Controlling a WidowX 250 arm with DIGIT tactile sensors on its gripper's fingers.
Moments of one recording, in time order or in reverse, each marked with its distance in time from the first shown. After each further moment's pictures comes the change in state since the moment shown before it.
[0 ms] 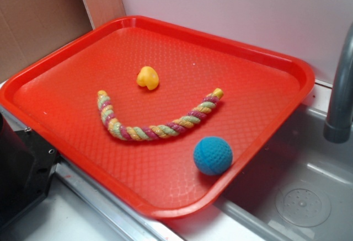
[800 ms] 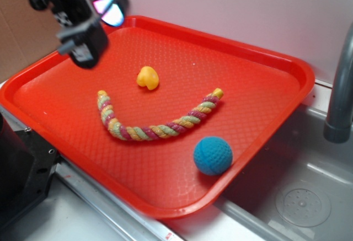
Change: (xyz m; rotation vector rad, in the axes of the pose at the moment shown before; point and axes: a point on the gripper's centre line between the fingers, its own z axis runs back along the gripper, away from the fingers) arm 0.052 -0.056 -0.083 -0.234 -0.170 -0.817
